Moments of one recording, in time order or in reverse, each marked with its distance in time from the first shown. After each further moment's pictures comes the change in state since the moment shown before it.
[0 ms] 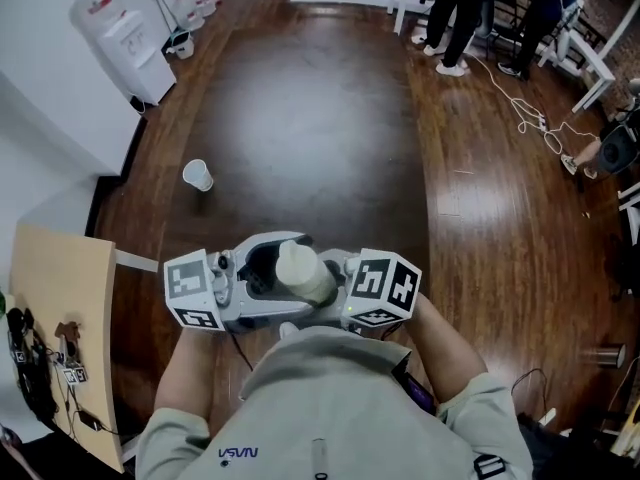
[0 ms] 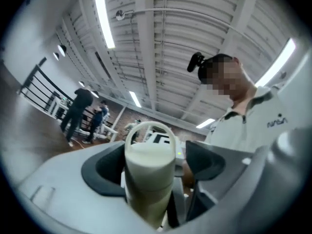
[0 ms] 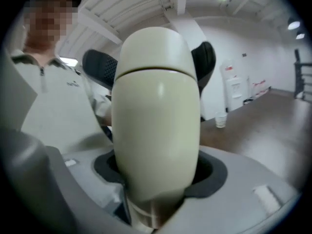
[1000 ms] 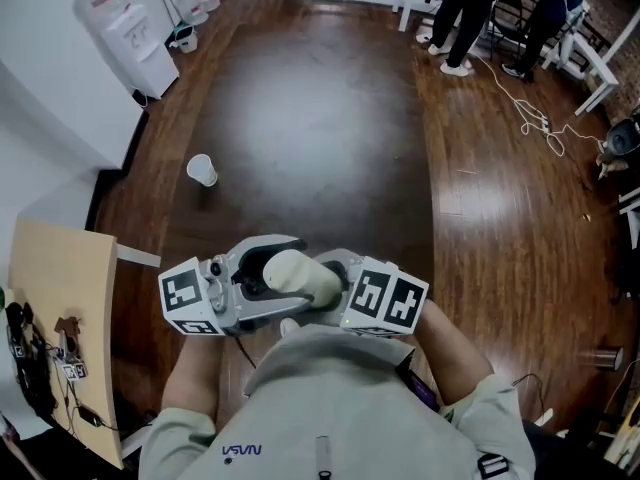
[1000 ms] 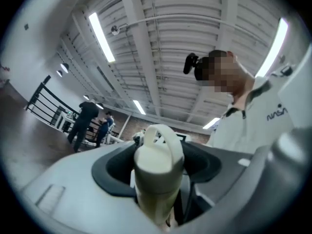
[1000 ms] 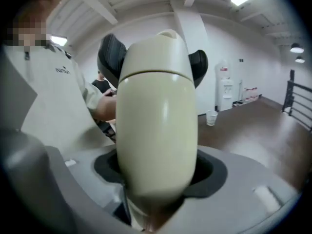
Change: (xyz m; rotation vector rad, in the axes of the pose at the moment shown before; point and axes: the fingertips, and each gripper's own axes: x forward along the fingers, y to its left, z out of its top) left arm -0.021 -0.006 0.007 0.095 -0.067 0.057; right arm -0.001 0.006 0.001 -0.067 0.133 -0.098
